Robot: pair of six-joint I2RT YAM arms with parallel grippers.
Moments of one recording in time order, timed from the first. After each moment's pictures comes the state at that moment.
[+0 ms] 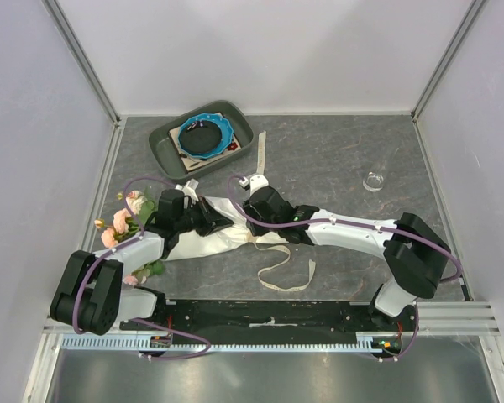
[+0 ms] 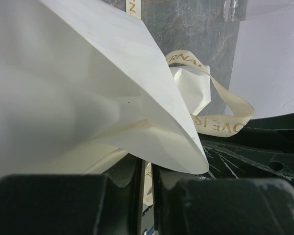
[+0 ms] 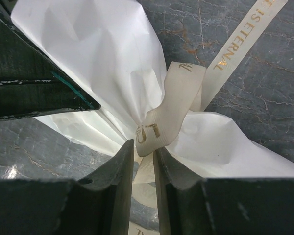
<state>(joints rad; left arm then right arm) -0.28 1.28 0.43 0.25 0.56 -0.89 0.97 1.62 1.04 -0.13 0.18 0.40</state>
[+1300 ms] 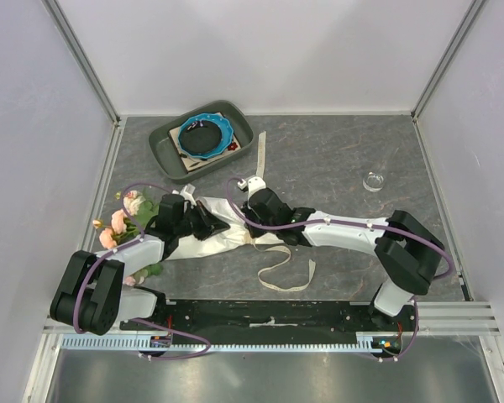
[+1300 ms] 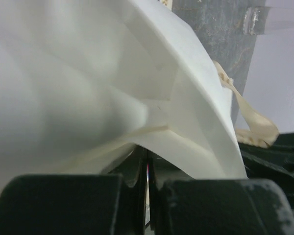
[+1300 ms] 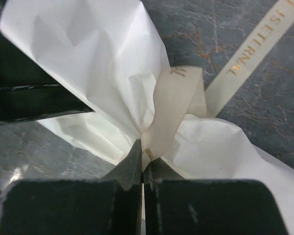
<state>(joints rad) -0.28 1.28 0.38 0.26 0.49 -0.90 0.97 1.68 1.03 -0.06 0.16 0.40</state>
